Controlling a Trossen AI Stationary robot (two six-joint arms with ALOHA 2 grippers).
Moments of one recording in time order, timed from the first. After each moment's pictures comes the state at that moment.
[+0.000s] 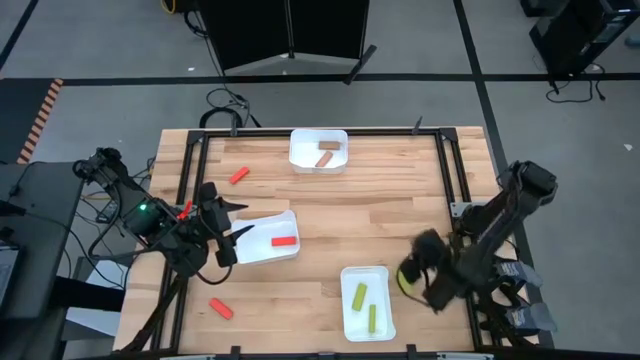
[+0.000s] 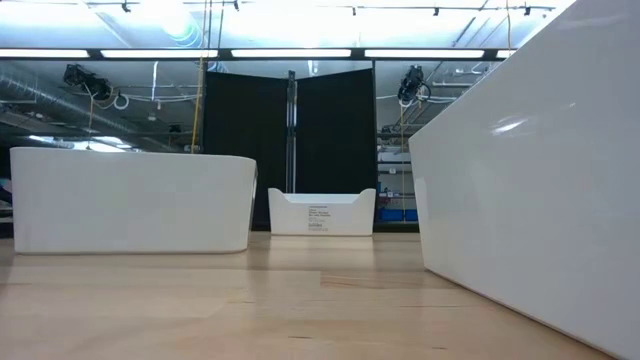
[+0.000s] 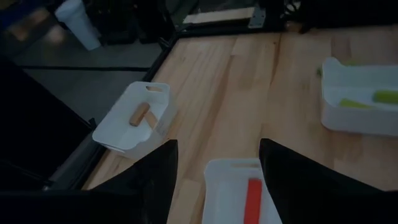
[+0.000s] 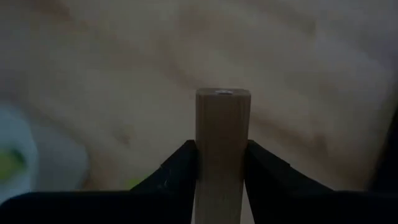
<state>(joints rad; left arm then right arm) -0.71 1.13 1.25 -1.08 -0.98 -0.62 0.83 1.48 0.98 -1.28 0.53 1.95</state>
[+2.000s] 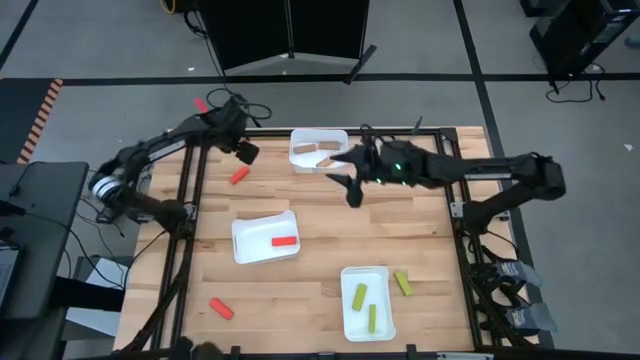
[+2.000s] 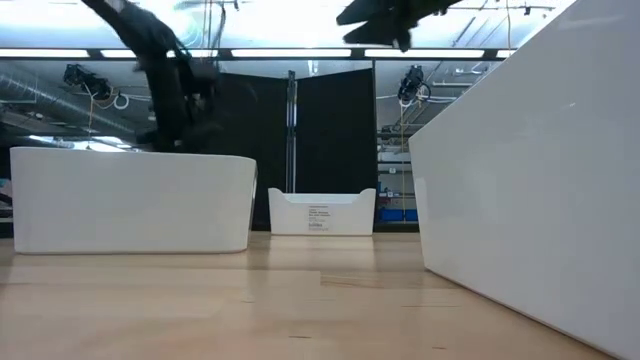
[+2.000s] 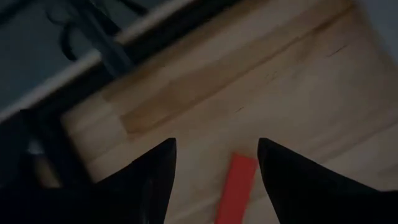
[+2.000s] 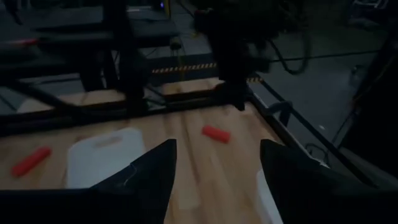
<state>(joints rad) 0.89 1.39 0.98 -0.75 -0.15 -0.10 -0.10 1.34 1.08 -0.03 0.15 0.04</state>
